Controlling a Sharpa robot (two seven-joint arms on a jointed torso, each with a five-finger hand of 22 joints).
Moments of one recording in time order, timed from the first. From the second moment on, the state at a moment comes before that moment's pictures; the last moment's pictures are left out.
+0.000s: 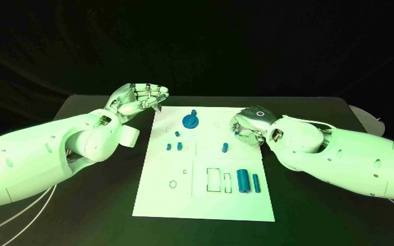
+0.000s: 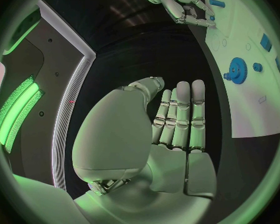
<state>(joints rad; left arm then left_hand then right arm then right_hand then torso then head) 1.19 -0.93 -0.01 1.53 -0.16 -0.24 0.38 1.48 -0.24 0.49 0.16 0.33 0.87 0.21 0.23 0.37 0.88 0.15 0.37 0.14 0.96 0.08 1.12 0.45 0.17 0.85 0.17 0.92 0.84 1.20 -0.82 -0.13 1.53 -1.81 -0.29 -0.20 1.49 -0.24 0.53 0.23 0.15 0.99 0.15 0.22 0.42 1.13 0.09 0.18 0.25 1.47 0.01 1.44 1.31 0.06 1.46 0.11 1.36 1.31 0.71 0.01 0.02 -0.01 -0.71</state>
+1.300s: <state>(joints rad) 1.19 -0.93 -0.01 1.53 -0.16 -0.25 0.38 1.49 -0.24 0.50 0.15 0.33 0.87 0.21 0.23 0.37 0.88 0.15 0.38 0.14 0.96 0.08 1.12 0.45 0.17 0.85 0.17 0.92 0.84 1.19 -0.85 -0.13 1.60 -1.88 -0.36 -0.25 1.49 -0.18 0.59 0.13 0.11 1.06 0.13 0.27 0.46 1.18 0.09 0.20 0.25 1.47 -0.01 1.44 1.31 0.03 1.46 0.09 1.50 1.31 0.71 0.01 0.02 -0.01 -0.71</state>
